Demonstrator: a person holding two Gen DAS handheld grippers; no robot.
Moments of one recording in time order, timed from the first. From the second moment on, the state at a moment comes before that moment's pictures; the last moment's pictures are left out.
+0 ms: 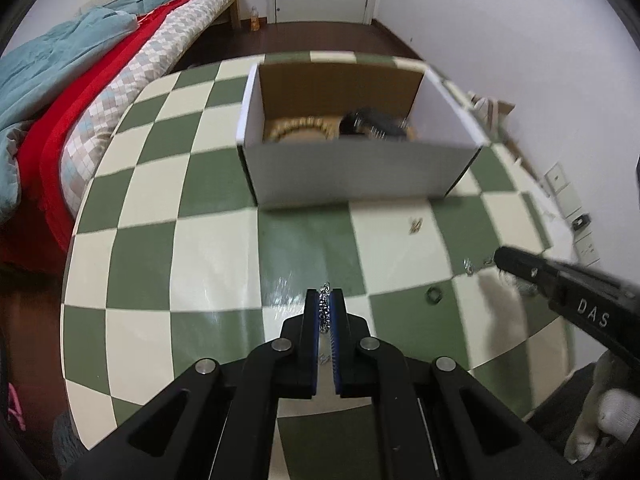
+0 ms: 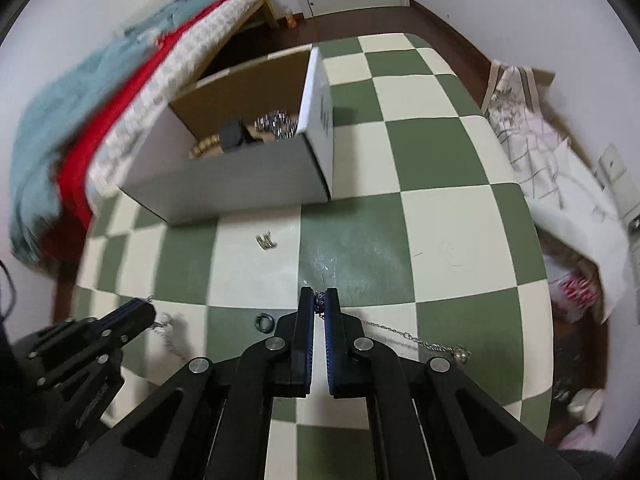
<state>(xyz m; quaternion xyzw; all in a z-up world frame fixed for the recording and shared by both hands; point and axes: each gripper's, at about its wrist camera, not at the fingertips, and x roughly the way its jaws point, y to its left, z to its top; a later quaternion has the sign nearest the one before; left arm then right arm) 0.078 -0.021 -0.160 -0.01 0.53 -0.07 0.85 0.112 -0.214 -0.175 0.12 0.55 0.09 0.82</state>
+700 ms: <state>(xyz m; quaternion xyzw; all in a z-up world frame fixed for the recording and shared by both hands) 0.128 -0.009 -0.040 -0.05 0.46 -0.12 0.88 0.142 -0.221 -0.049 0.17 0.47 0.16 0.85</state>
